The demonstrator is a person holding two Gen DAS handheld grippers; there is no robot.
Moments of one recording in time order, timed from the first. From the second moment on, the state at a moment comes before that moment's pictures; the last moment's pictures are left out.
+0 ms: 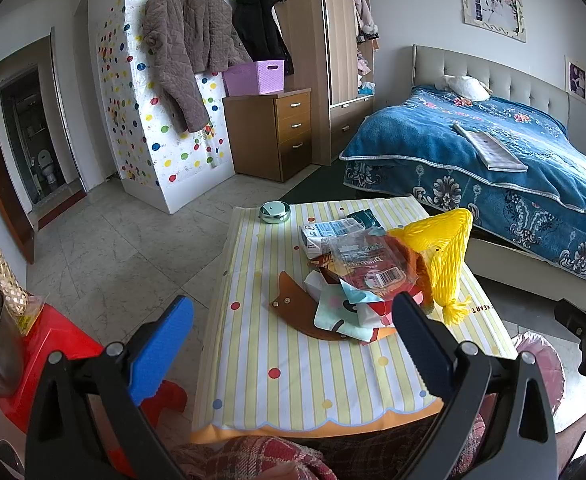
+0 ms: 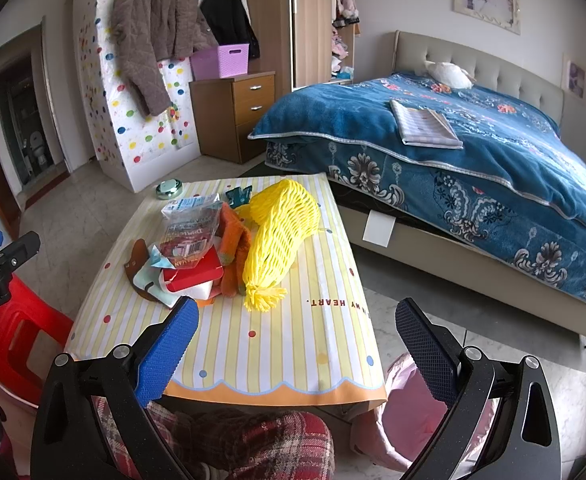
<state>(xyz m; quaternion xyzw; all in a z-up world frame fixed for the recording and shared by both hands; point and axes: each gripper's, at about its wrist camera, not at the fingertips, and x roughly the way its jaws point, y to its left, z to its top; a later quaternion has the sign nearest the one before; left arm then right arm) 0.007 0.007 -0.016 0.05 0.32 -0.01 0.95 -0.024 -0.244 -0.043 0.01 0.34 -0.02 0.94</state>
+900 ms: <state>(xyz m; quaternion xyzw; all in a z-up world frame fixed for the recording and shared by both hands) 0.072 -0.001 -0.065 0.05 0.32 -0.02 0.95 0.078 -0.243 -0.084 0.01 0.34 -0.02 0.94</state>
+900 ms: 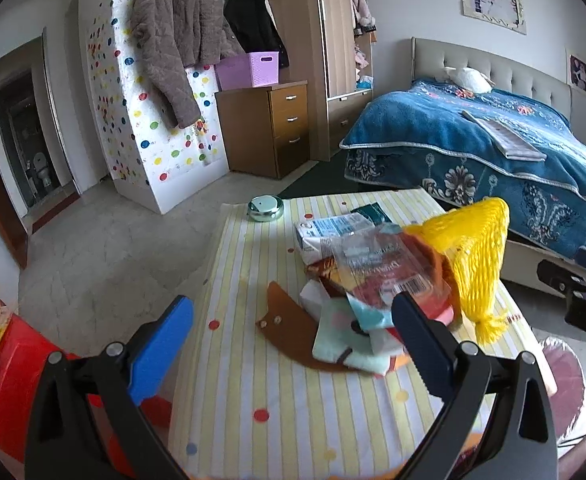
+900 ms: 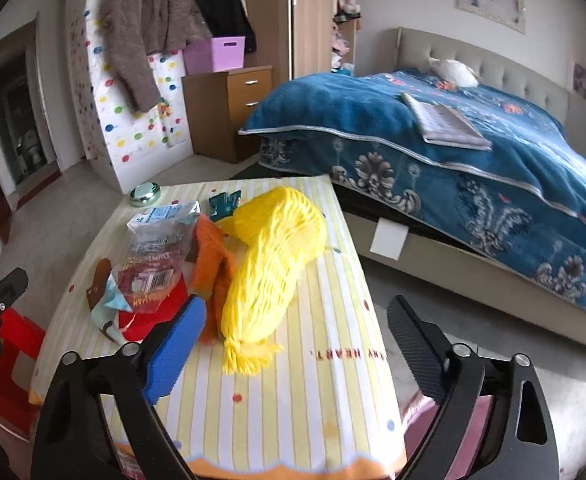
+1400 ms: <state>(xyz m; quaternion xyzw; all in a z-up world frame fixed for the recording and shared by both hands) 0.136 -0.021 -0.086 0.06 0.35 -0.03 0.94 0.150 -0.248 -0.105 0.06 0.37 -0.01 0.93</state>
